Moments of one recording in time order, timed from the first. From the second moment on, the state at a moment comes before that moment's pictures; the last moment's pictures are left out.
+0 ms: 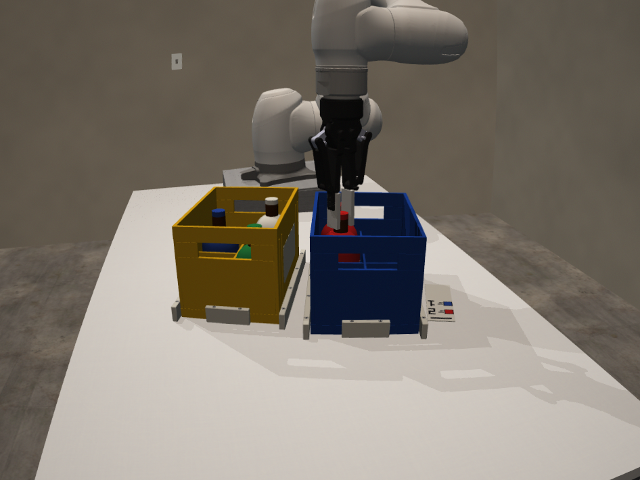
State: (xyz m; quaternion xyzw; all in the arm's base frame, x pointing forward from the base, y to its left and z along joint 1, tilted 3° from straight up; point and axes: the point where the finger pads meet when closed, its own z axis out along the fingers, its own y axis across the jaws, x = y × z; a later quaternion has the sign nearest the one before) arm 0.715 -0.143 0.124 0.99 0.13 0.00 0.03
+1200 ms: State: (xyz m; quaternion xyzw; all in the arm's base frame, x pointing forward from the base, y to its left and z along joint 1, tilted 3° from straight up) arm 0.716 -0.144 0.116 0.99 0.13 0.00 0.03
